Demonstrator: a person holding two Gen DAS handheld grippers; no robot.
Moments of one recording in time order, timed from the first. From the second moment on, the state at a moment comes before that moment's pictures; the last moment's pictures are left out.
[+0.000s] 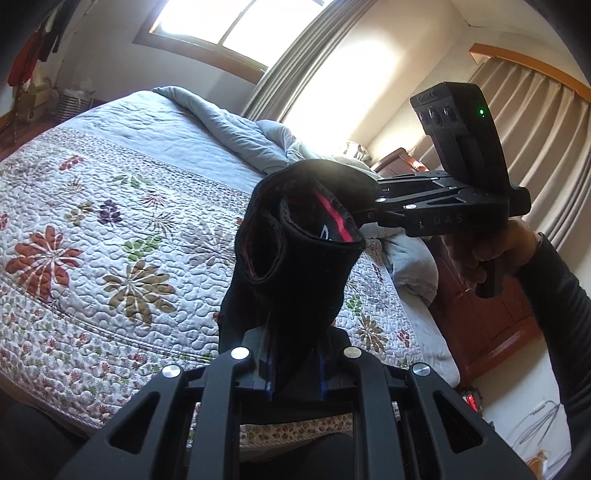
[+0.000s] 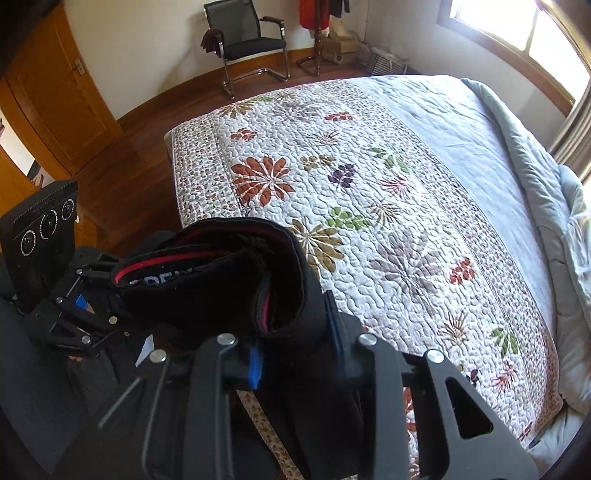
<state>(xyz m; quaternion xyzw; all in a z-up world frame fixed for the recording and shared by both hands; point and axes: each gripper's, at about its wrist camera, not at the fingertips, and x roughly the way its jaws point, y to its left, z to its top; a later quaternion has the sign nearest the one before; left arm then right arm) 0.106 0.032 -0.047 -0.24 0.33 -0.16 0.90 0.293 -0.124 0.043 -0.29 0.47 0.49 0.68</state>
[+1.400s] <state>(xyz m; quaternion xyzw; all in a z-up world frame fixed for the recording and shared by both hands) 0.129 -0.070 -0.057 -0.15 0.35 -0.23 0.89 0.291 -0.248 0.017 -0.24 0.46 0.44 0.73</state>
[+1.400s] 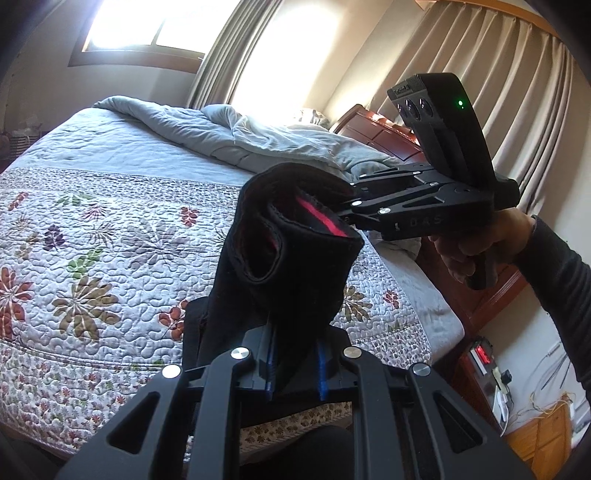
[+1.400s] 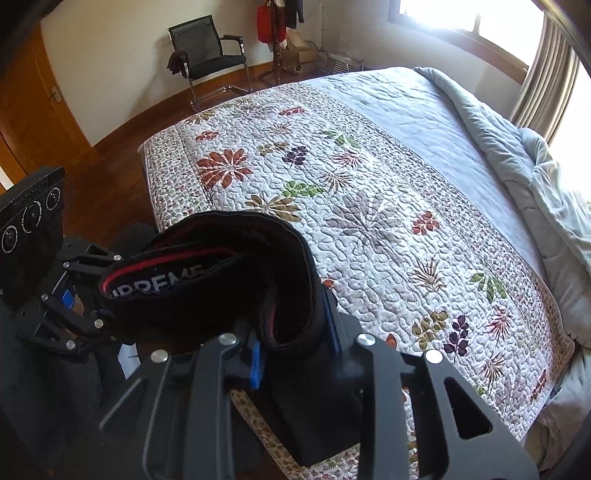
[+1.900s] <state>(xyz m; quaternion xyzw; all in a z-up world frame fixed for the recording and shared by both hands) 0.141 -0.112 -0.072 -0.12 0.37 -0.25 0.89 0.299 -0.292 -0.009 -0.22 0.46 0.44 0.74</state>
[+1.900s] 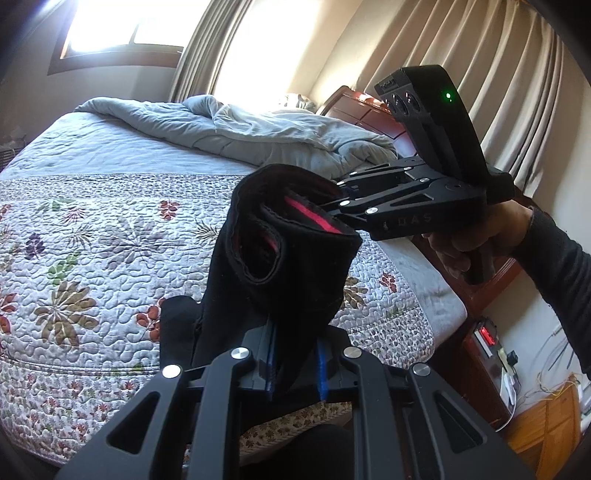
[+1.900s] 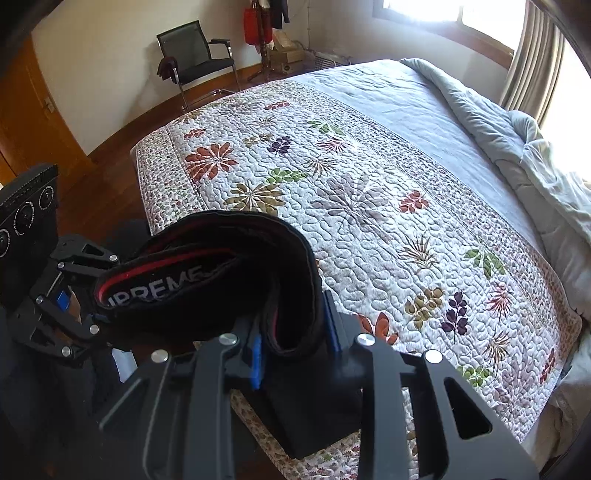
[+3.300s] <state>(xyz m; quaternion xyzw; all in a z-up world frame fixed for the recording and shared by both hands) 0.168 -0.237 -0.155 -0.02 0.43 -0.29 0.85 0.315 -0.402 -0.131 -0.17 0.51 0.40 0.74</state>
